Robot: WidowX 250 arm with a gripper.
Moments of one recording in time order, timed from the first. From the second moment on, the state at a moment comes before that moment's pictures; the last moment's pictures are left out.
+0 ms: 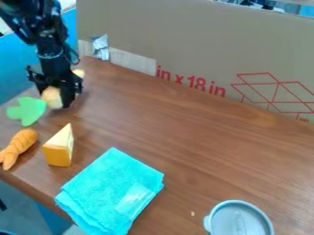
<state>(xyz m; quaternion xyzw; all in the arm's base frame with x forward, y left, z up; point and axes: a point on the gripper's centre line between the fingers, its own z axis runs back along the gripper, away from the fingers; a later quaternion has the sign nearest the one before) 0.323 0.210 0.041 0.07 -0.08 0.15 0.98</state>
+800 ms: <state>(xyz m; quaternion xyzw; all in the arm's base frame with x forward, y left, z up) 0.324 0.215 0.059 0.04 -0.11 0.20 0.97</state>
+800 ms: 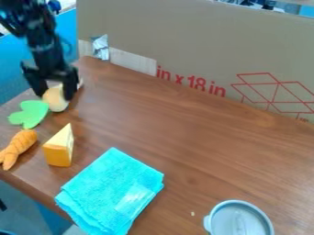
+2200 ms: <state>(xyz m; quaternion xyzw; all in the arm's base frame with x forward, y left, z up) 0.348 0.031 0.124 0.05 -0.14 -0.08 0.99</state>
